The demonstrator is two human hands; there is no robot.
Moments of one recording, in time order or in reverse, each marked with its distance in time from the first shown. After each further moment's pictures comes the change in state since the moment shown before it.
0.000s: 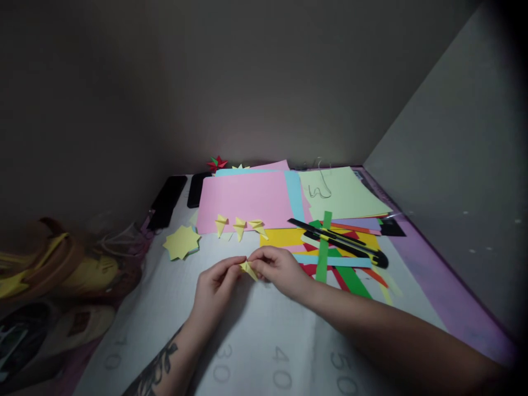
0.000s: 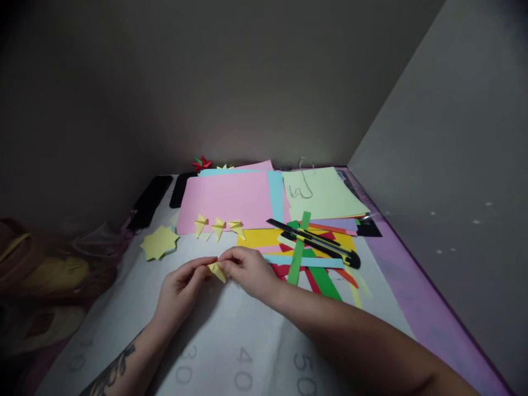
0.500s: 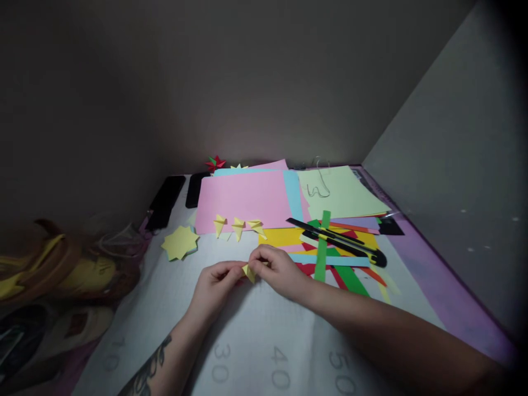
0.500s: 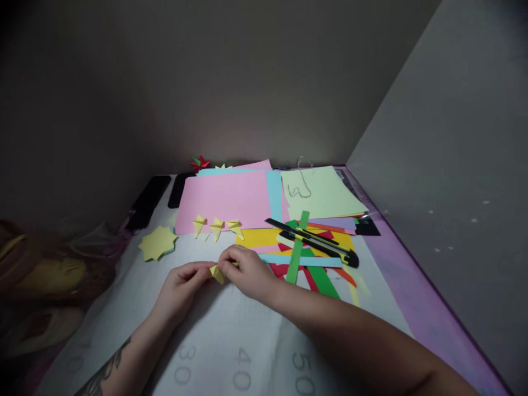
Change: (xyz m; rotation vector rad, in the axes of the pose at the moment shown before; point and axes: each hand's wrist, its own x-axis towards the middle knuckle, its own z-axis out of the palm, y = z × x) left_hand 0.006 0.001 0.001 -0.251 -0.146 -0.252; right_hand 0.000 -0.002 -0.005 -0.281 0.004 -0.165
